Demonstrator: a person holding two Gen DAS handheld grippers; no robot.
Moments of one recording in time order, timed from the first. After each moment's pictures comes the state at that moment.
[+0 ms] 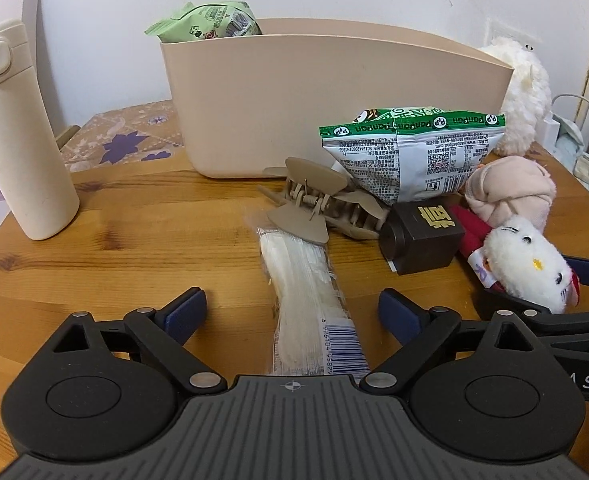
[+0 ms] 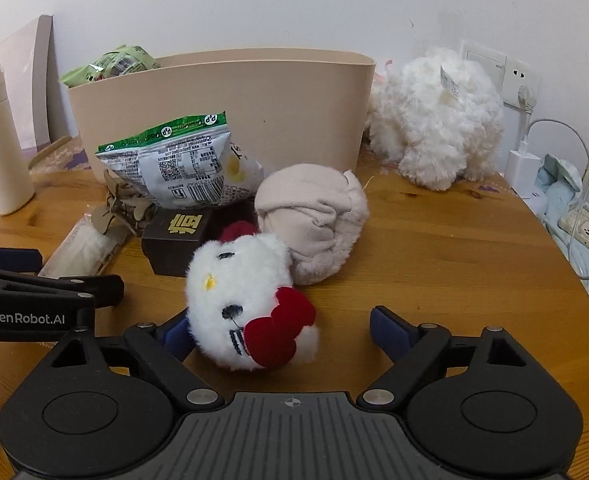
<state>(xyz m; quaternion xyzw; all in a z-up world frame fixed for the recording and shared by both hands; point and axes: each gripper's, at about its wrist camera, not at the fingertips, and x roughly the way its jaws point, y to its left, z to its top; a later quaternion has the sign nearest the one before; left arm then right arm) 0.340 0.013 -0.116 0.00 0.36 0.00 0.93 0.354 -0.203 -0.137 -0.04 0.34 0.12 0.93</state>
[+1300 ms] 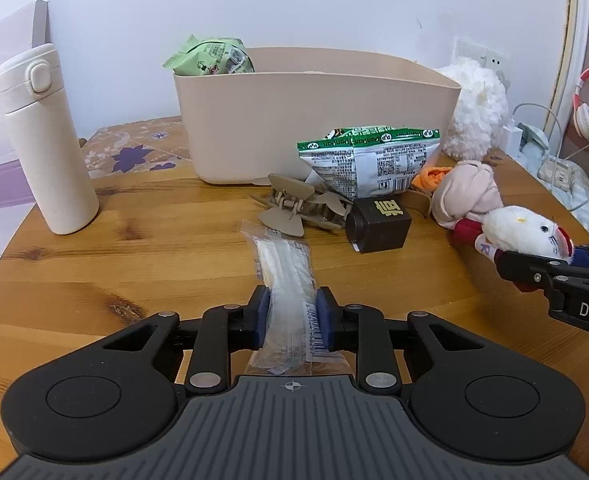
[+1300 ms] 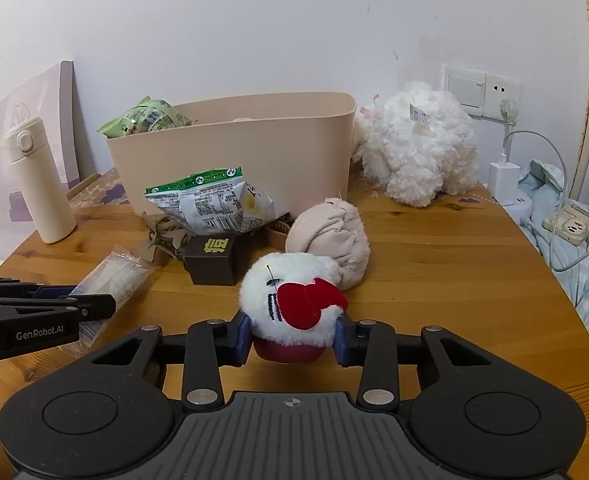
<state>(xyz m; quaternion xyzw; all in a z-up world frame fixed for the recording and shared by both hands) 0.286 0.012 -0.090 0.00 0.34 -0.02 0.94 0.303 -0.231 -0.102 0.00 0.31 0.14 0.94</state>
